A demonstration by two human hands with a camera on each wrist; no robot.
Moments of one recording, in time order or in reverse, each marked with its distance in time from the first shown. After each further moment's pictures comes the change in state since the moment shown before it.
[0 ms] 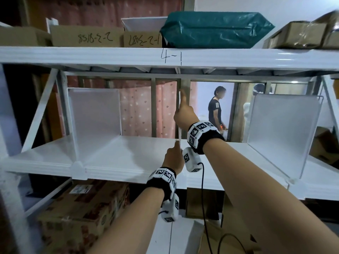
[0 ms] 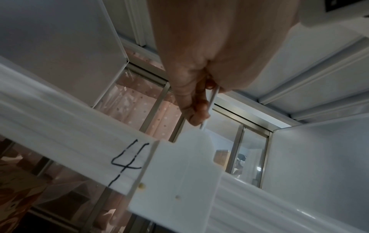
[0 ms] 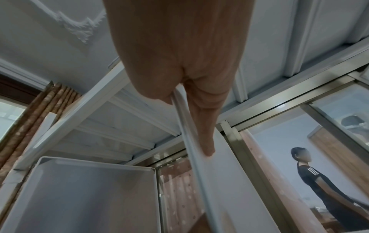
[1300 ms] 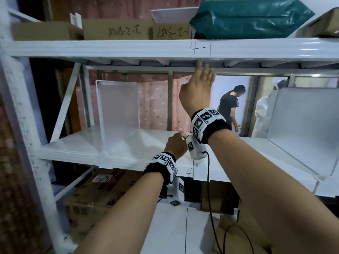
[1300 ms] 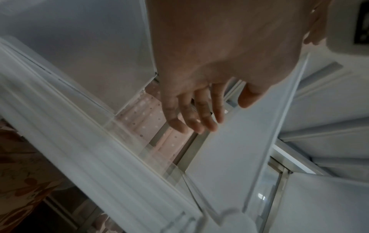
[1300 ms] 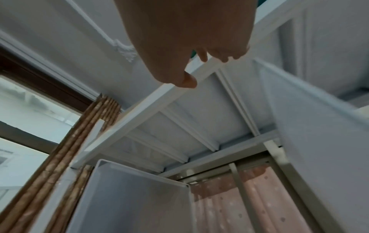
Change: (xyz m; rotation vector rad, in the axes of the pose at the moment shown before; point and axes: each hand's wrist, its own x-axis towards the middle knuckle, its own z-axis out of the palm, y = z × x) left_hand 0.000 -0.053 -0.063 -0.126 0.010 0.002; right_hand 0.000 -0.075 0.032 -0.227 0.495 -0.138
